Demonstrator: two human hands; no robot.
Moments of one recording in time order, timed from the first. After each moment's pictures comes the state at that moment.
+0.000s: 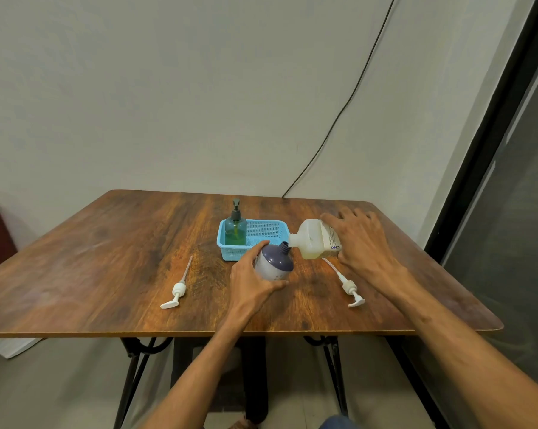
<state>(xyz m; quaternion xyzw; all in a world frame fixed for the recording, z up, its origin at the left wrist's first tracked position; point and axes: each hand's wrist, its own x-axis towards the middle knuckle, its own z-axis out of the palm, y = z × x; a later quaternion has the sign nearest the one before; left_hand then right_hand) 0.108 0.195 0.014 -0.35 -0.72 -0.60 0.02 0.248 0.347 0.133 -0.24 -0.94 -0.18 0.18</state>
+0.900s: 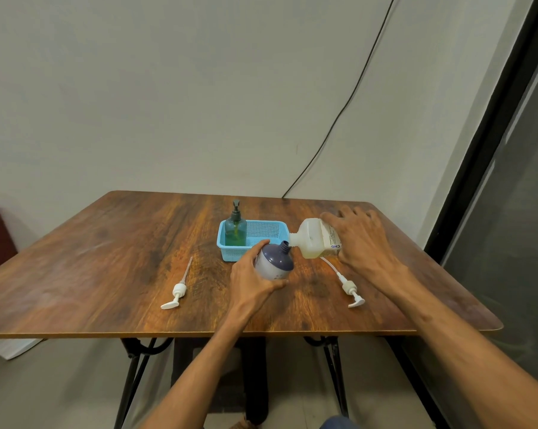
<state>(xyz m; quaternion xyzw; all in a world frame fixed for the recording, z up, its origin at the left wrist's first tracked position) 0.108 0.196 0.013 -0.35 -0.73 -0.59 0.02 0.250 0.348 0.133 -0.24 -0.93 -0.19 0.18</state>
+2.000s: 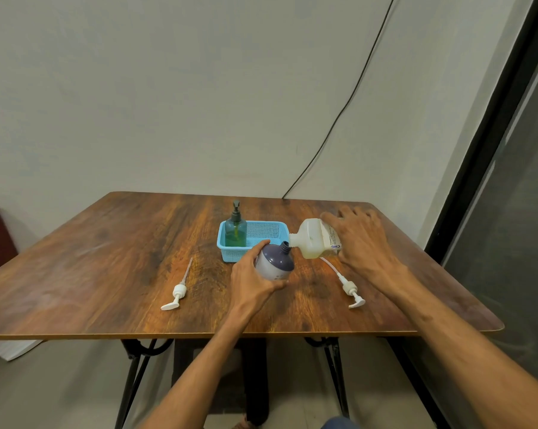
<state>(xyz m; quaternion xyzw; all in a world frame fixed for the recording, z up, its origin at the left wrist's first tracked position) 0.106 0.198 0.012 -0.35 -0.73 -0.58 0.03 0.249 0.349 0.131 -0.24 -0.93 -0.20 0.19</state>
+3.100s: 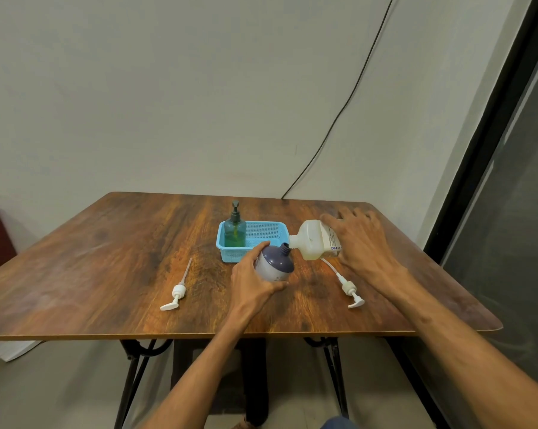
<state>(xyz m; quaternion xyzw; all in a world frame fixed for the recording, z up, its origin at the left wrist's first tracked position) 0.107 0.199 0.011 -0.35 -0.73 -0.59 0.02 0.248 0.350 0.131 -0.24 -0.93 -0.20 0.18</state>
